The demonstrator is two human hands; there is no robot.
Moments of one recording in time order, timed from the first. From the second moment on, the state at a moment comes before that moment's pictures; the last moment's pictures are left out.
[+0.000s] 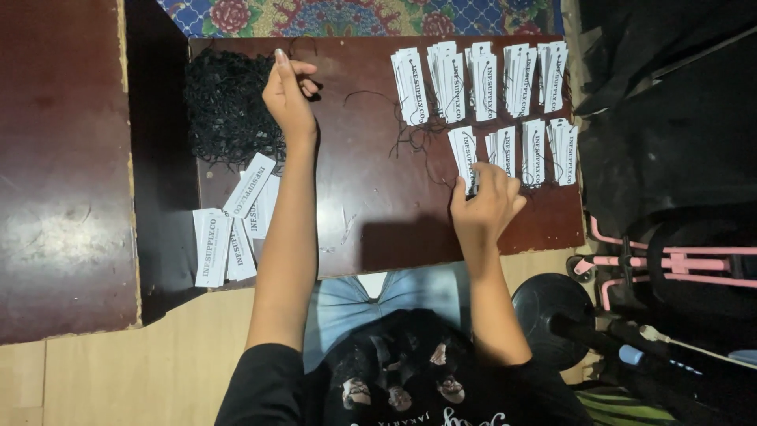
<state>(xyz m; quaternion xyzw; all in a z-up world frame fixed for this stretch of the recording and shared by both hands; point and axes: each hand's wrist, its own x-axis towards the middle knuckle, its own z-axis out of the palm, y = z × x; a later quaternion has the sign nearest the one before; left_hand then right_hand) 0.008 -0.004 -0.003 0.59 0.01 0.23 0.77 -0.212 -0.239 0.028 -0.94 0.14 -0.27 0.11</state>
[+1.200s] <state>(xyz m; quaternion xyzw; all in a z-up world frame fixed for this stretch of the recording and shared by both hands) 0.005 0.016 0.010 0.59 0.04 0.44 0.68 -0.034 -0.116 -0.004 -0.95 -0.17 -0.22 0.16</state>
